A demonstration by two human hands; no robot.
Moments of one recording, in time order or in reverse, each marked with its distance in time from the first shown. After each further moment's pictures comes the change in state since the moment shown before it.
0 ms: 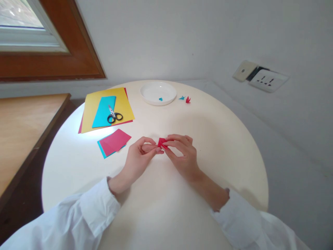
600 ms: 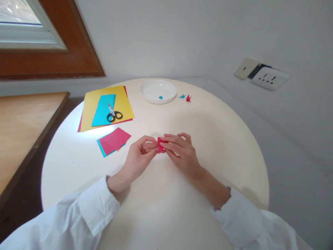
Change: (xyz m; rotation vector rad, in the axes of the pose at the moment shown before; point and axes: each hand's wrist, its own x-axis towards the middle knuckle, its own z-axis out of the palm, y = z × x) left_hand 0.001 -0.003 -0.003 -0.019 -0.126 0.058; right_hand 0.002 0.006 -0.004 -0.058 -0.112 -0.211
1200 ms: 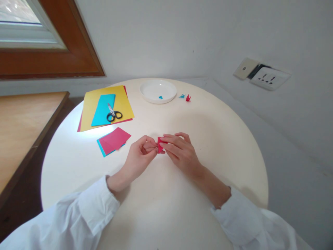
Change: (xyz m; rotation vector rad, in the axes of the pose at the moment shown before) left_hand 0.001 0.000 0.002 0.024 0.013 -0.011; right_hand 0.000 0.005 -0.004 -0.055 -0.067 -0.116
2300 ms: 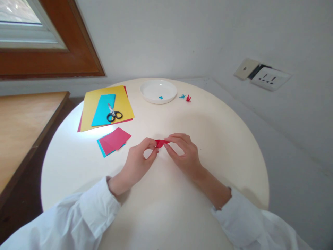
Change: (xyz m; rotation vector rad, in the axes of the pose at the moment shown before) left_hand -0.004 -0.006 -0.009 0.612 0.063 0.321; right_hand 0.002 -0.007 0.002 0.121 0.113 0.296
